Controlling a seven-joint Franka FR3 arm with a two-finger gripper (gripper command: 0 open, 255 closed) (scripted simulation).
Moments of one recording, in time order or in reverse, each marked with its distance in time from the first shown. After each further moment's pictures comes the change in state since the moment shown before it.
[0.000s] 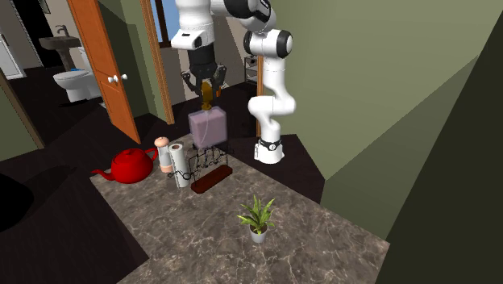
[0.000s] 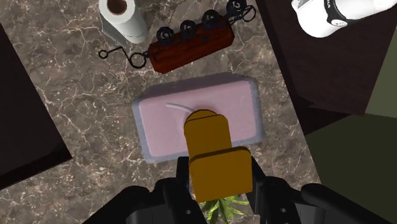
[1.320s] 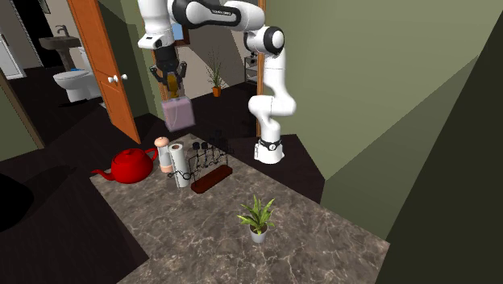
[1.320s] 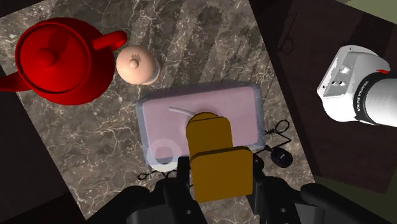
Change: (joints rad) arm -0.178 -0.143 -0.253 -0.197 -0.147 0.123 -0.438
